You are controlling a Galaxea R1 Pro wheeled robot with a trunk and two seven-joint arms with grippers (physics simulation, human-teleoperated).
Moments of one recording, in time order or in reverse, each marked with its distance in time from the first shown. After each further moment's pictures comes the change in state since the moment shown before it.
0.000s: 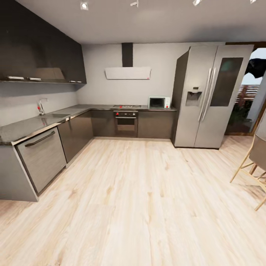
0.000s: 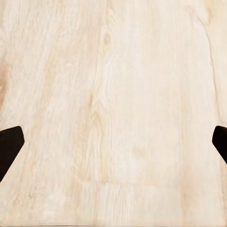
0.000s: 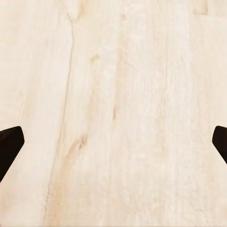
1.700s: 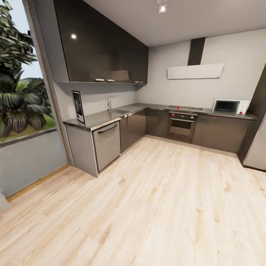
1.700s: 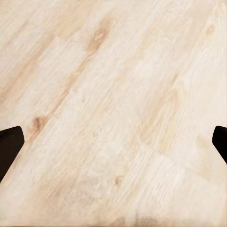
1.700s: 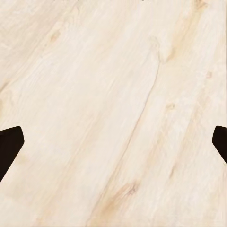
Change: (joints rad) left arm 0.000 -0.001 0.000 0.026 0.001 0.000 0.000; right arm 0.000 0.008 0.003 0.001 0.003 0.001 -0.088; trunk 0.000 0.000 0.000
